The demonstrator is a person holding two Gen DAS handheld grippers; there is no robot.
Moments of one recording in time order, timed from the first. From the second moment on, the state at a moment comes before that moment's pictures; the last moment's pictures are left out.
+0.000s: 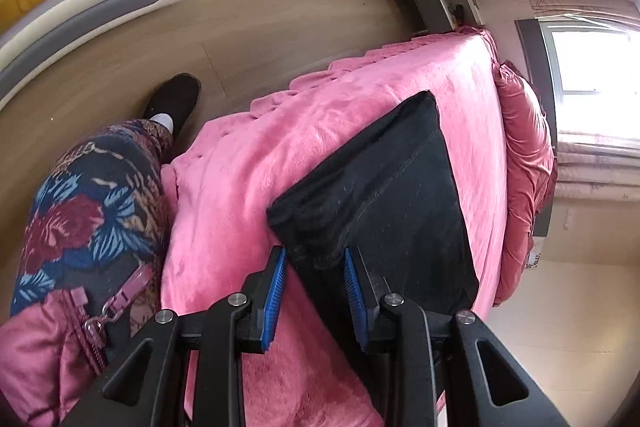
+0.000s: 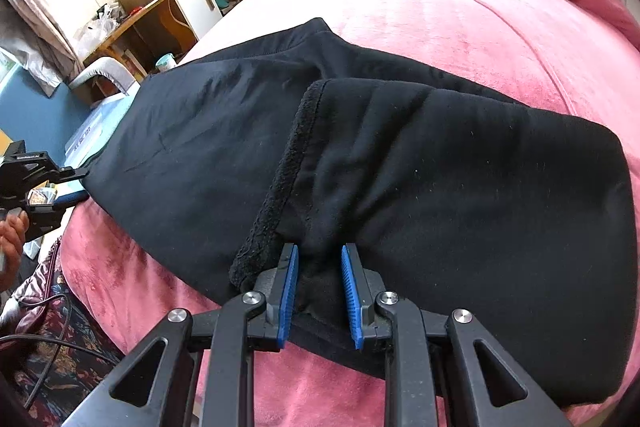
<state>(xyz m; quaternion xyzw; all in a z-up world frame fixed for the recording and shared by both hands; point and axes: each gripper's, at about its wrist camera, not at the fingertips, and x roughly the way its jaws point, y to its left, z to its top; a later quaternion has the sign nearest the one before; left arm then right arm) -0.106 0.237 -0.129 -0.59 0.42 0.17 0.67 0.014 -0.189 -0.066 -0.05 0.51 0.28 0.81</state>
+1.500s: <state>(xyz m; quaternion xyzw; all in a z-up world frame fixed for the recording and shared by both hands) -0.011 0.000 -0.035 -0.15 0.44 -0.19 0.86 0.097 -0.140 -0.054 0.20 0.55 0.44 0.68</state>
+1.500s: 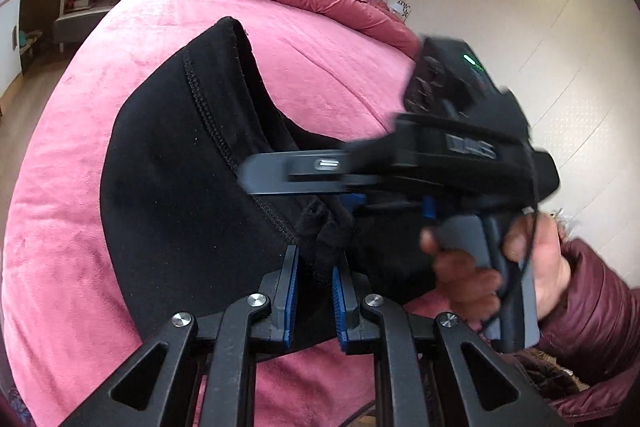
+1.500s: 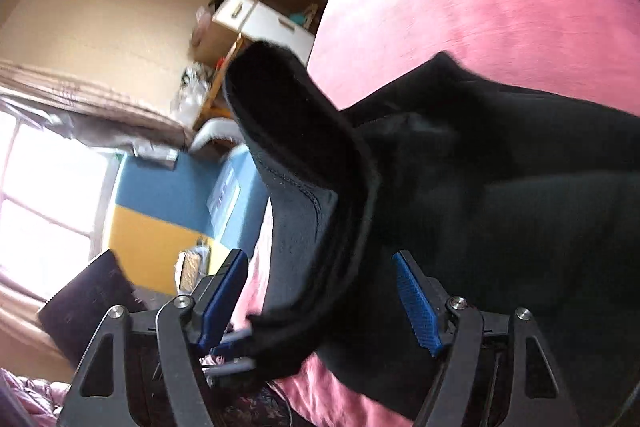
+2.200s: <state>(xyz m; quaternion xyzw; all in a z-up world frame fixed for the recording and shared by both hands) -0.015 -0.023 -0.017 -0.10 0.45 -0.17 0.87 0.099 -0.095 -0.049 0.11 0.56 0.45 0.69</state>
